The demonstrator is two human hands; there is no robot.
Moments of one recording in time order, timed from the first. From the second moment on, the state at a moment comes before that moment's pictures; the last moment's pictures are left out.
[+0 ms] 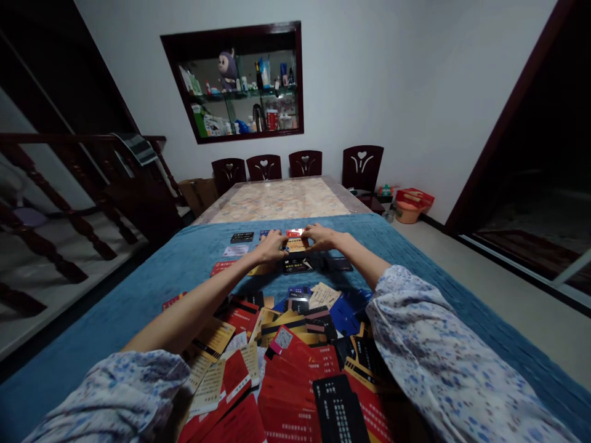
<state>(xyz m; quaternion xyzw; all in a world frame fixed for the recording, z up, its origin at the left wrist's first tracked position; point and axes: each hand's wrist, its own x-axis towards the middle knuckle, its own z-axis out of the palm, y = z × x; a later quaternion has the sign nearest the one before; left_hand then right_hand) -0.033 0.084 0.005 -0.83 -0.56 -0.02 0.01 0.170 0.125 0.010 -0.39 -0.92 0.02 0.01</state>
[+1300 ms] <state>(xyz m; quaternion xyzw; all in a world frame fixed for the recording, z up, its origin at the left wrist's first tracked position) -0.022 0.124 -0.016 -0.80 -0.60 0.06 -0.04 0.153 0.143 -0.008 -0.47 -0.88 0.02 -0.05</state>
